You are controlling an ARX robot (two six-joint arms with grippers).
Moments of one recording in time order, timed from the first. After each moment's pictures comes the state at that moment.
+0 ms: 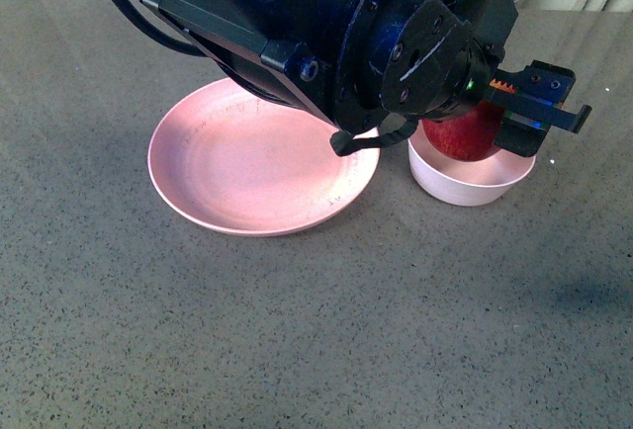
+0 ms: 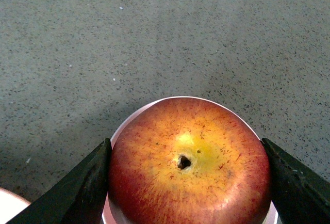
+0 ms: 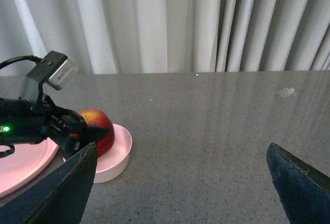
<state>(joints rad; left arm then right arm) -0.71 2.28 1.40 0.38 0.08 -0.05 0.00 0.01 0.02 0.00 0.00 0.00</state>
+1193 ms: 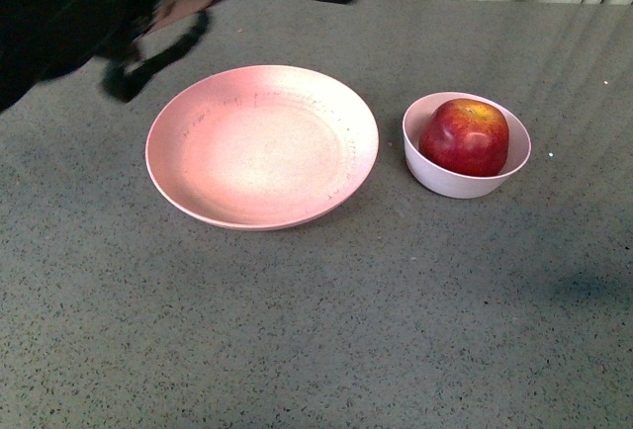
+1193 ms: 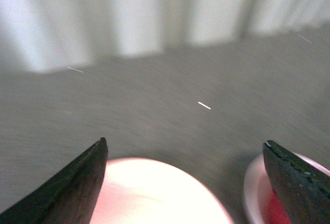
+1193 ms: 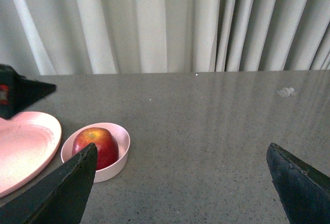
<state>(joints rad) -0.53 1.91 0.92 0.85 -0.29 -0.06 0.00 0.00 0.02 0.00 0.00 0.00</state>
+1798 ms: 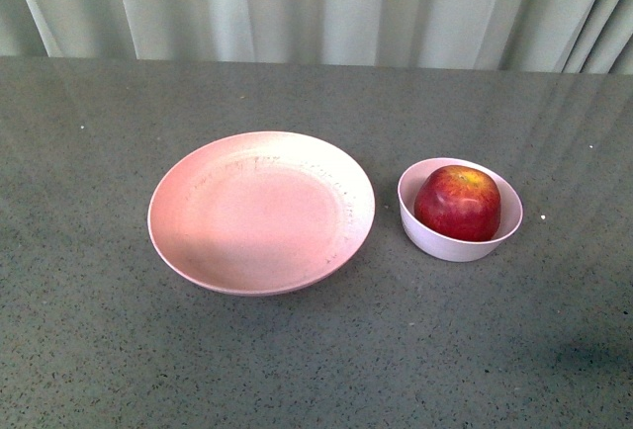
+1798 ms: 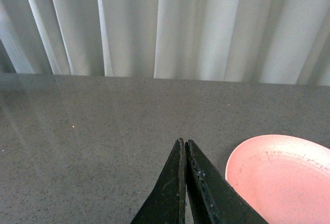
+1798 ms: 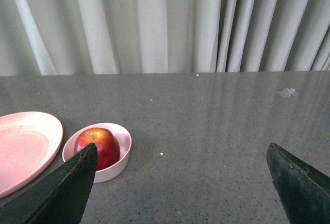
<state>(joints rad) -0.19 1.26 0.16 1.09 -0.19 -0.01 0.00 0.00 0.02 0.00 0.00 0.00</state>
